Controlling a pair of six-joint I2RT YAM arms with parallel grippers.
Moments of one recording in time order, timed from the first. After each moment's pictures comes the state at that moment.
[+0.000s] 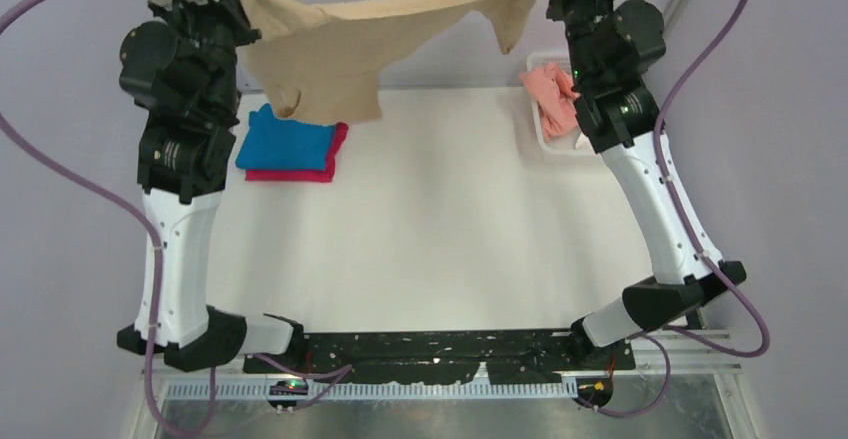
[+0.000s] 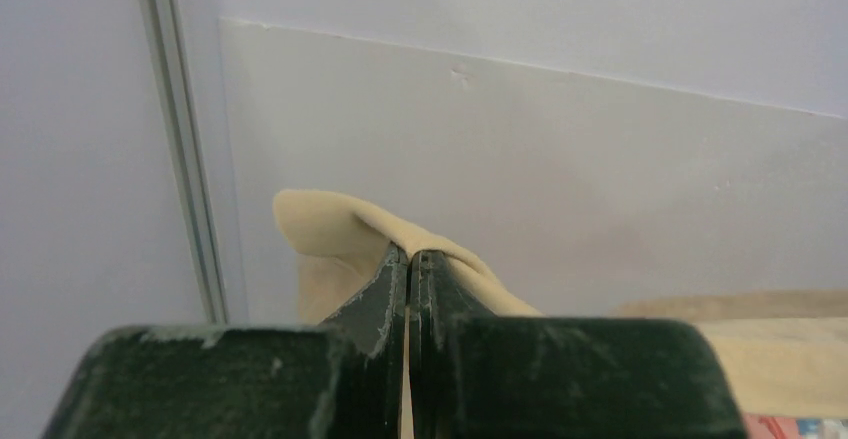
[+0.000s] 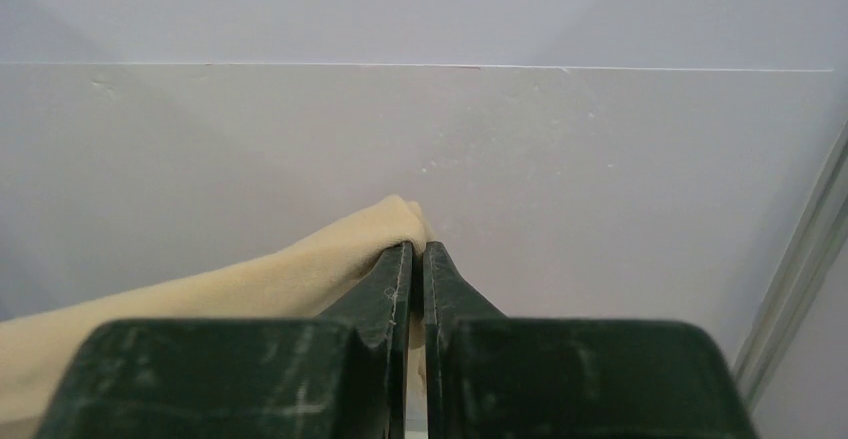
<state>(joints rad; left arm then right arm) -0.30 1.43 2.19 -0.41 -0.39 0.00 0.39 1.56 1.99 0.00 0.30 -0.11</state>
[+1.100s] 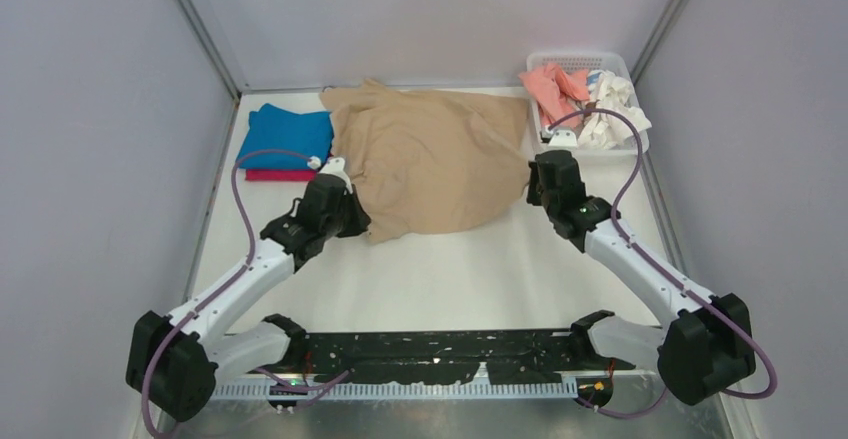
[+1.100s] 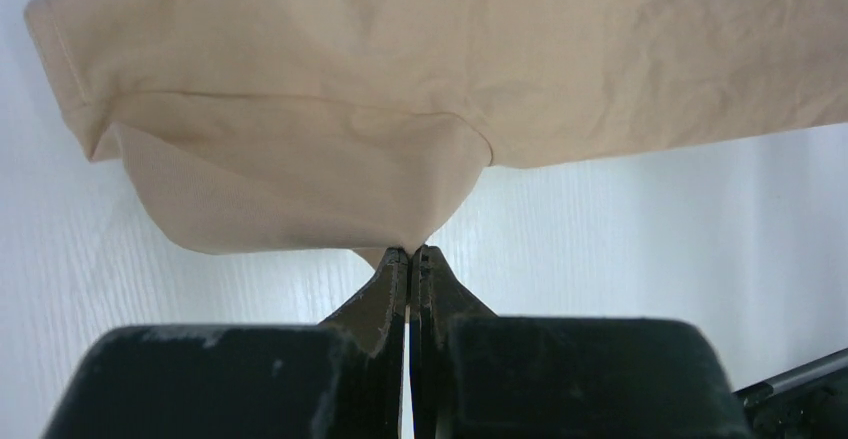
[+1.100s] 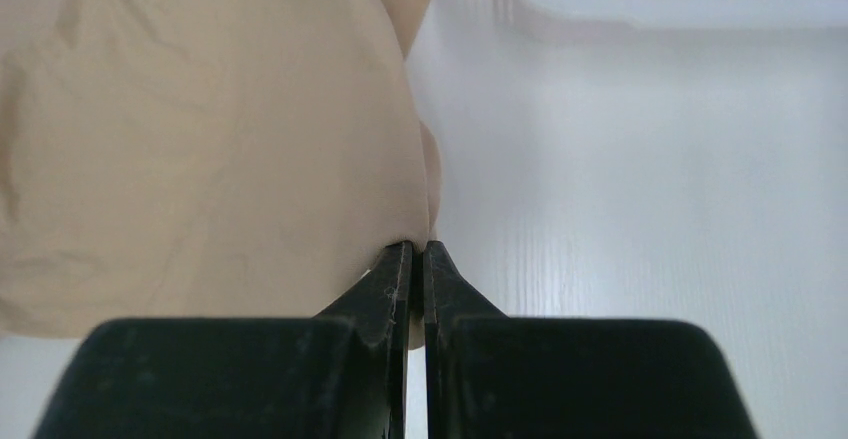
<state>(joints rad) -0.49 1.09 0.73 -0.32 -0.07 -0.55 0.39 1.15 0.78 -0.18 0.34 0.25</state>
